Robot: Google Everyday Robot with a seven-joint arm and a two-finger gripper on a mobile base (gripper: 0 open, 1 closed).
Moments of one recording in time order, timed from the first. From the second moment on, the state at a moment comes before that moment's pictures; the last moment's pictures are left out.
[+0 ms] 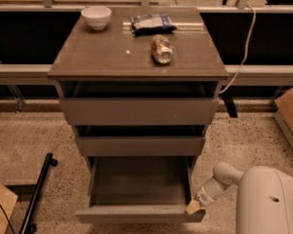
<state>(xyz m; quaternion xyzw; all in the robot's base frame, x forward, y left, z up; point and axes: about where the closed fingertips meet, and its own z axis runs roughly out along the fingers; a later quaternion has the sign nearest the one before) 0.485 -0.215 0.219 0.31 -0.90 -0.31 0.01</state>
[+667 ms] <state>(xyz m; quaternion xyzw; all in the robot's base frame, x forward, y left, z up) 0.482 -0.213 0.217 0.31 -0.90 -0.31 0.01</state>
